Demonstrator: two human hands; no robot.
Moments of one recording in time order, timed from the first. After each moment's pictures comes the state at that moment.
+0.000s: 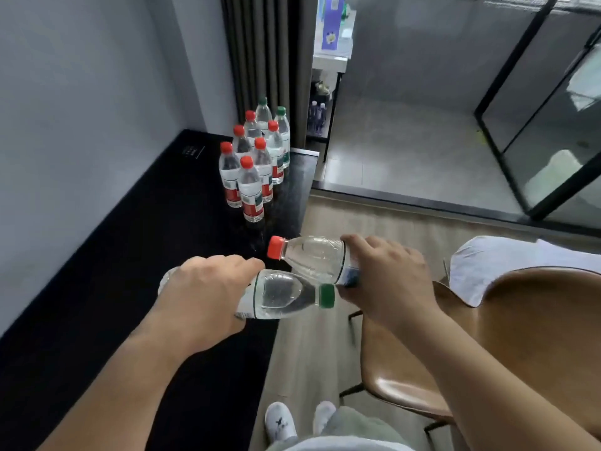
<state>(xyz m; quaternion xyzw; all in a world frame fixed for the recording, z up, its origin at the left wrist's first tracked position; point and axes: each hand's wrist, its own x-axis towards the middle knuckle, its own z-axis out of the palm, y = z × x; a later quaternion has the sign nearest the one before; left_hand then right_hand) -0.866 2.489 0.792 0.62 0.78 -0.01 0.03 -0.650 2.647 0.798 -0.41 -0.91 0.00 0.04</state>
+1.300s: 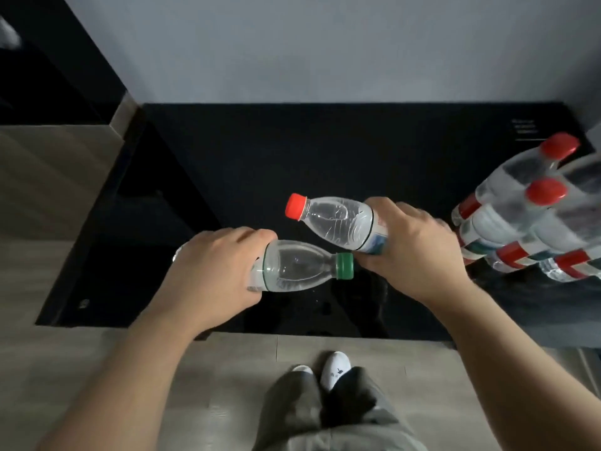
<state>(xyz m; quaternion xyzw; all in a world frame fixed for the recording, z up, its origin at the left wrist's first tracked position) -0.807 2.551 0.651 -0.02 1.00 0.04 0.01 -0.934 2.800 0.638 0.26 -0.95 0.16 -0.01</state>
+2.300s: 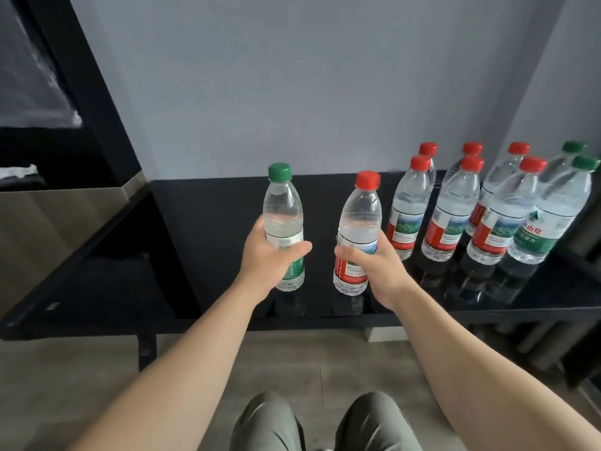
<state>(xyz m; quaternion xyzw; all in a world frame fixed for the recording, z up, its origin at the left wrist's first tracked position) -0.821 2.675 0.548 -0.11 0.76 0.59 -0.23 -0.891 2.878 0.529 0.15 -0.67 0.71 -0.13</state>
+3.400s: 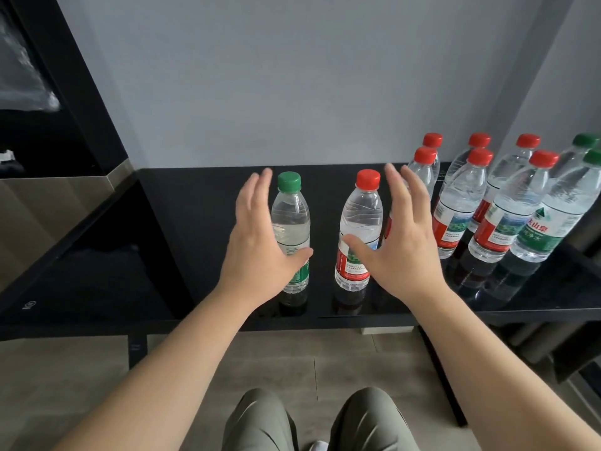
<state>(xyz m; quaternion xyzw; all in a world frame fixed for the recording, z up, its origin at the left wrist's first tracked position) -0.797 2.681 0.571 -0.03 0.90 0.30 -0.32 -0.875 2.894 0.567 0.26 -0.85 0.35 0.30</state>
